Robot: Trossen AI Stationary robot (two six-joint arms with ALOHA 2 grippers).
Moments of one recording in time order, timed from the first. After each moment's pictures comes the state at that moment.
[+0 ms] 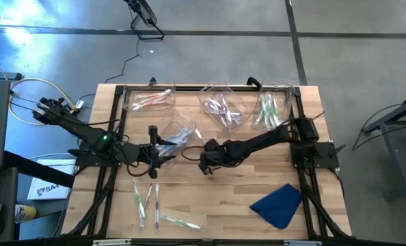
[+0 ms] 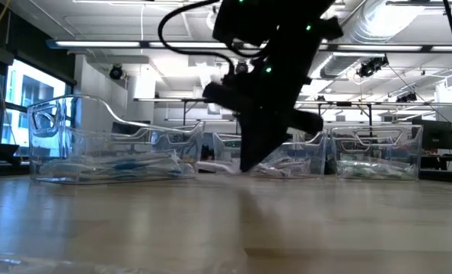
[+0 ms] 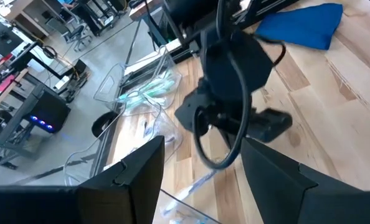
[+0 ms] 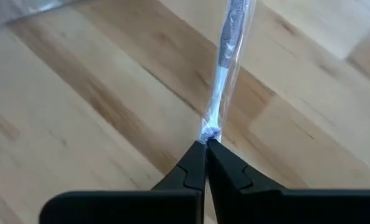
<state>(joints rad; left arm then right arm) -0.47 0.99 0.84 -0.24 -0.65 0.28 0.15 2.01 1.34 -0.52 0.32 1.00</state>
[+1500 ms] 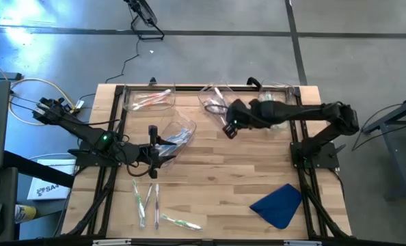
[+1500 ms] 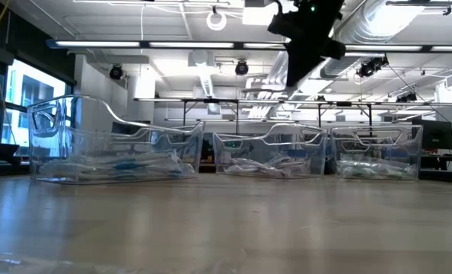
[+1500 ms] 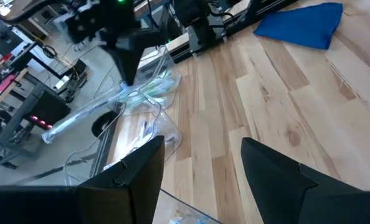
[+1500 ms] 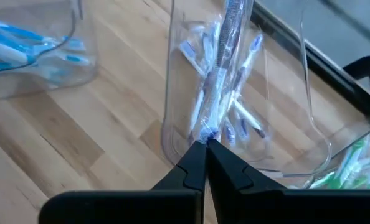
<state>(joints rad) -0.46 0.99 0.84 -0.24 -0.65 0.28 -0.09 1.53 1.34 -0.93 0.43 0.64</state>
